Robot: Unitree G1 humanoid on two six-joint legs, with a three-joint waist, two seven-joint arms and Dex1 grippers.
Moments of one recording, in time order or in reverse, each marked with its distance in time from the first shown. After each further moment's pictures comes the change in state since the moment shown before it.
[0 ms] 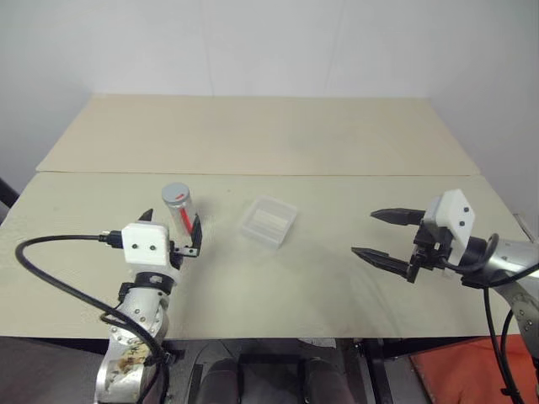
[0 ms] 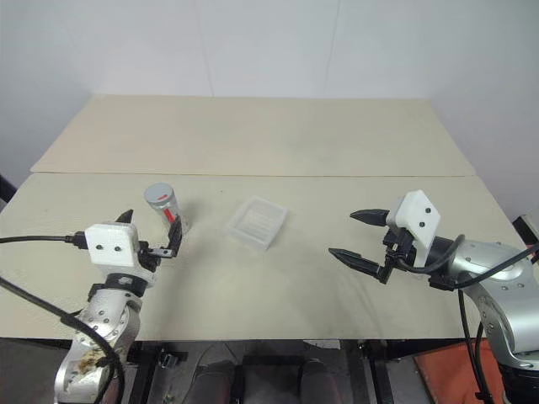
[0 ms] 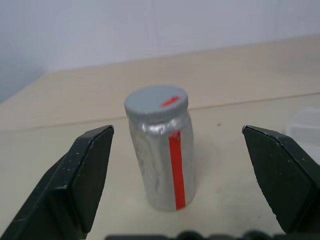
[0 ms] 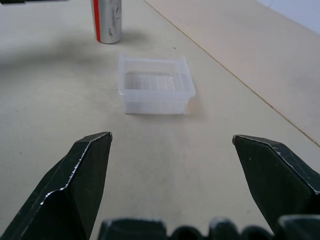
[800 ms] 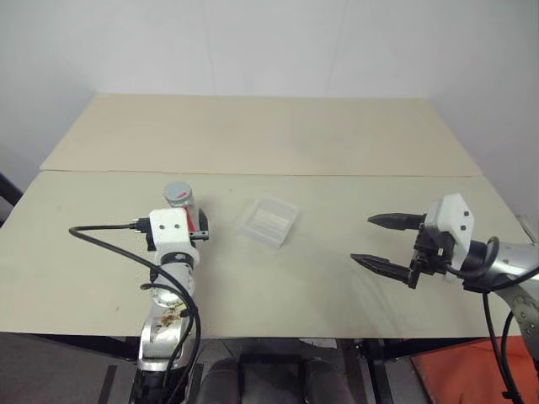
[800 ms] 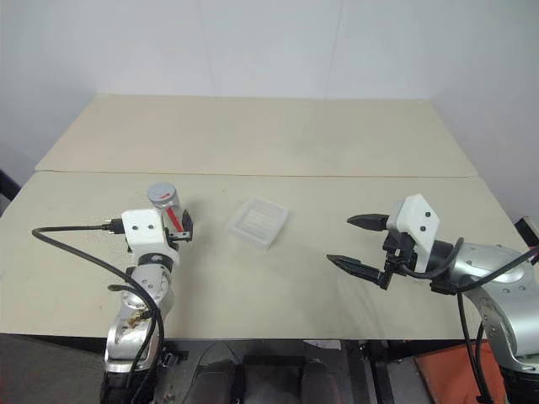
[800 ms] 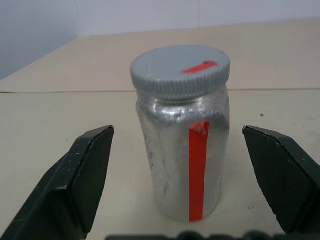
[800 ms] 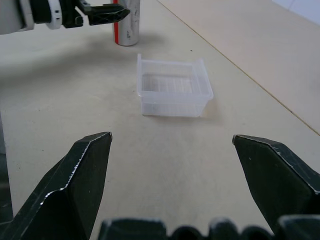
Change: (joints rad) left arm -0.220 -0.118 0.000 0.259 0.102 0.026 0.140; right arm 0.022 -0.003 -0.014 -0.015 0.022 -0.001 0.046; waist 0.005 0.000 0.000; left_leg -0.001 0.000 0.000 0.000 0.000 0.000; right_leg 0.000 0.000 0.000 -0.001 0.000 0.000
